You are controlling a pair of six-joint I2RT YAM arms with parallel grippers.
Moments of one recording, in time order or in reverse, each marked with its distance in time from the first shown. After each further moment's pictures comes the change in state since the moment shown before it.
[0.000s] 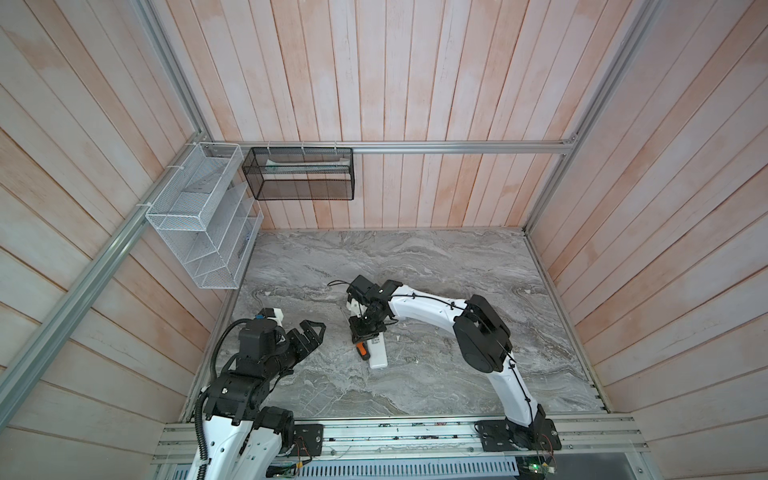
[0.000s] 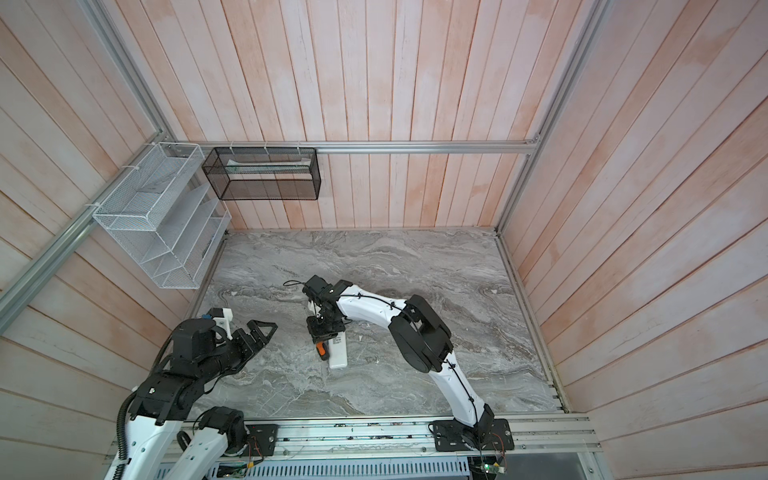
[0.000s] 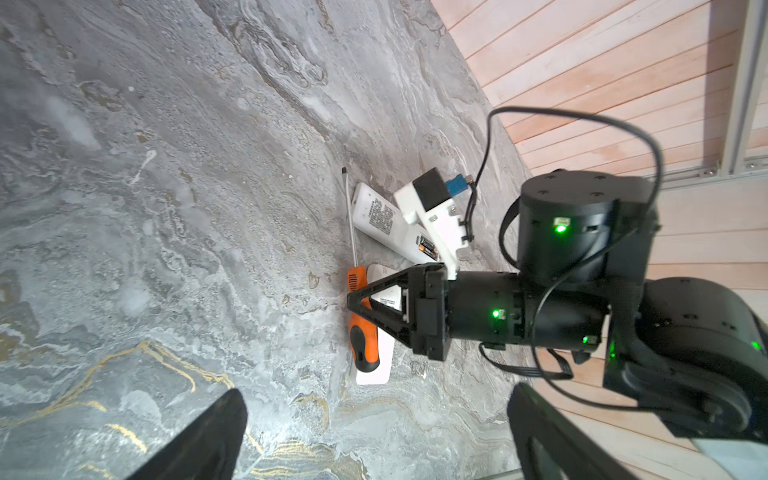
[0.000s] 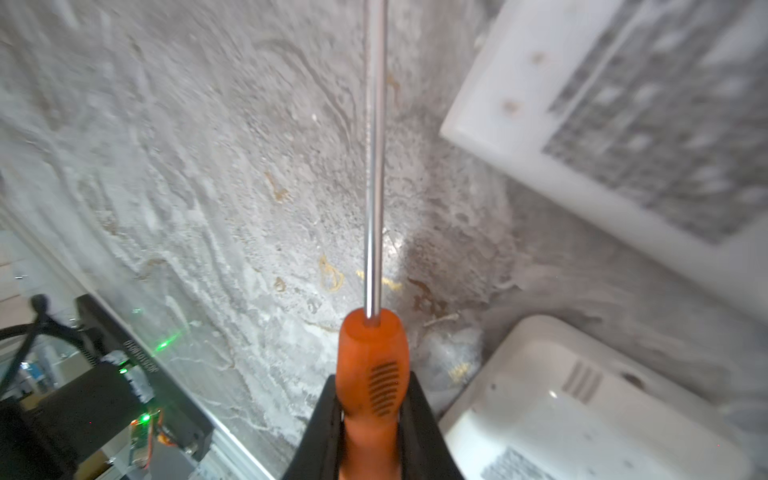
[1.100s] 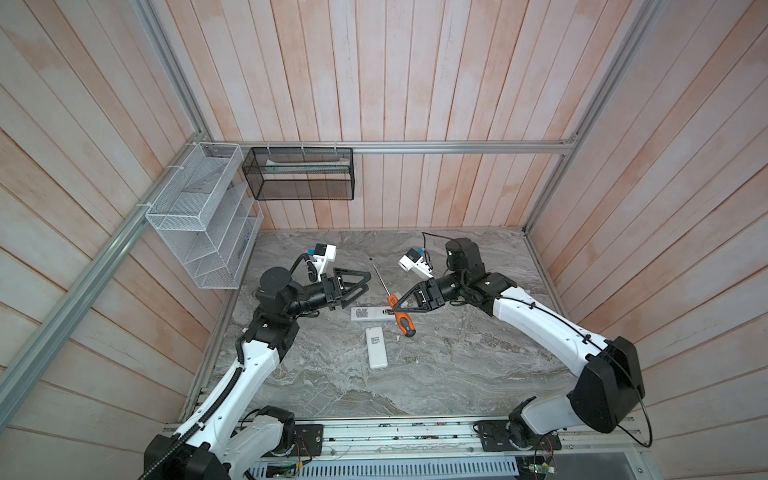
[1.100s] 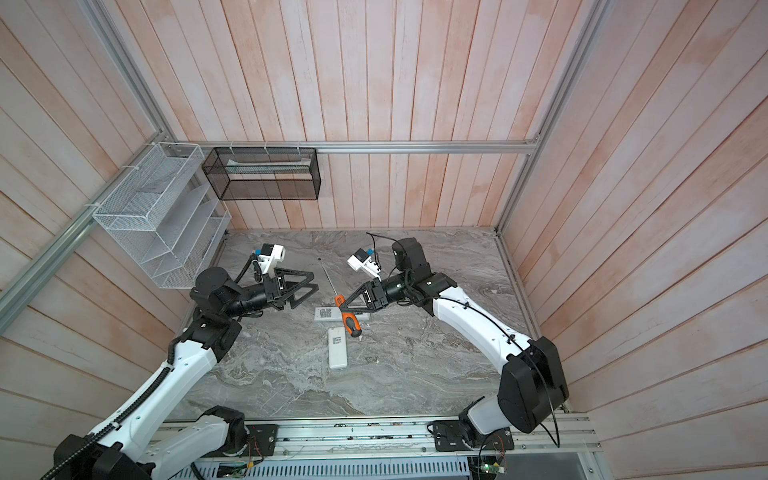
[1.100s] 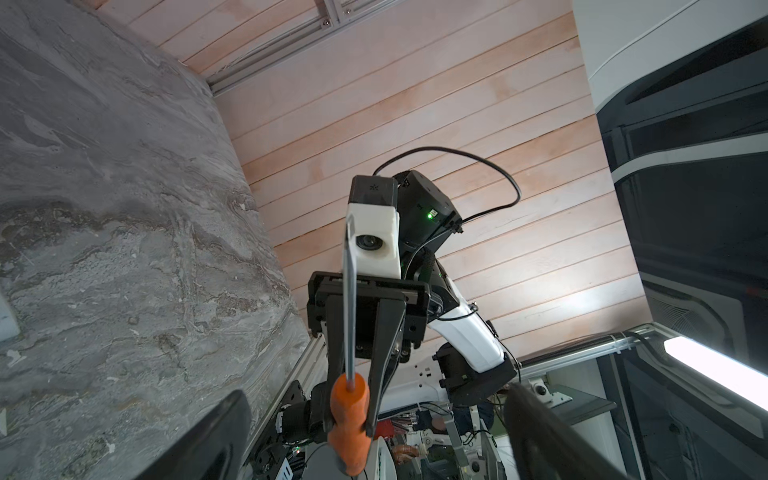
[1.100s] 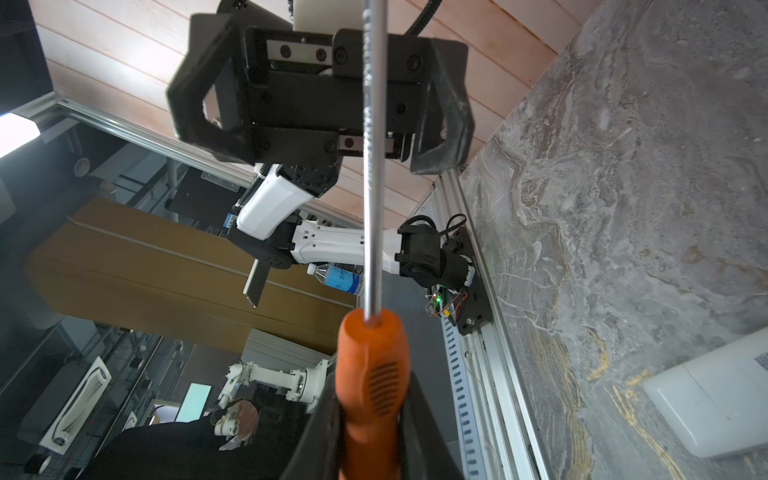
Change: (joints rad) left arm -0.098 0.506 0.089 1.175 0.718 -0.405; right arm -0.345 -0.720 -0.564 0.558 -0.958 0.088
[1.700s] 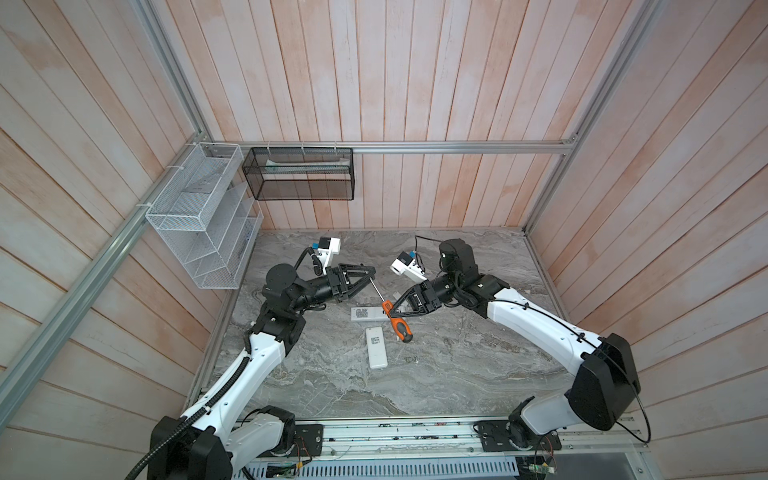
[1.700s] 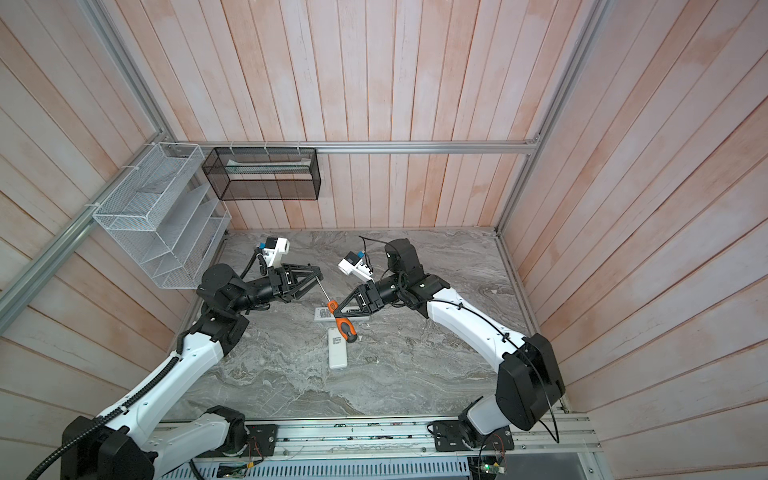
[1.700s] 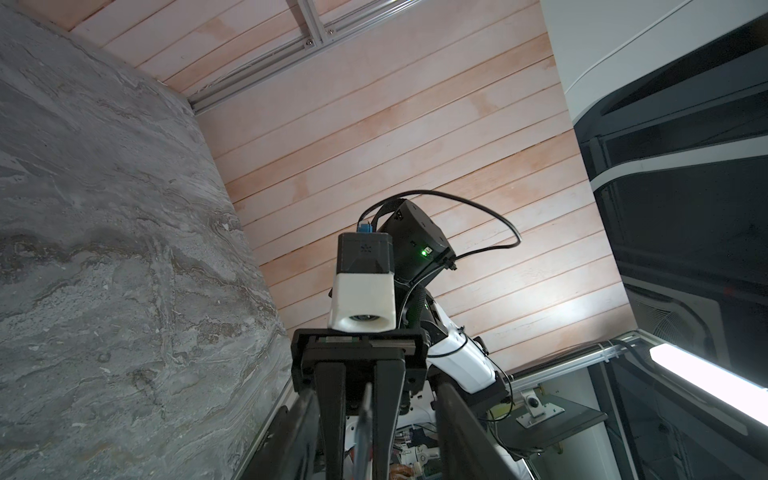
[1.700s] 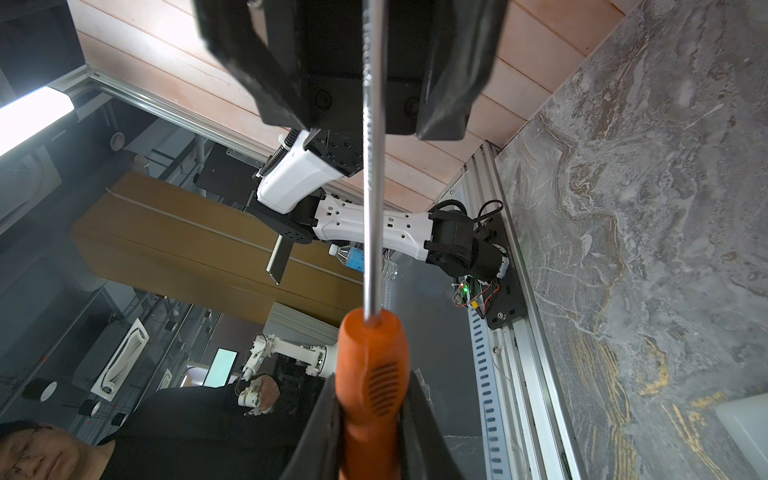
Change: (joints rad) left arm -0.041 0.055 0.023 0.114 -0.068 -0.056; right arm 0.042 0.023 0.002 0.082 -0.050 0.071
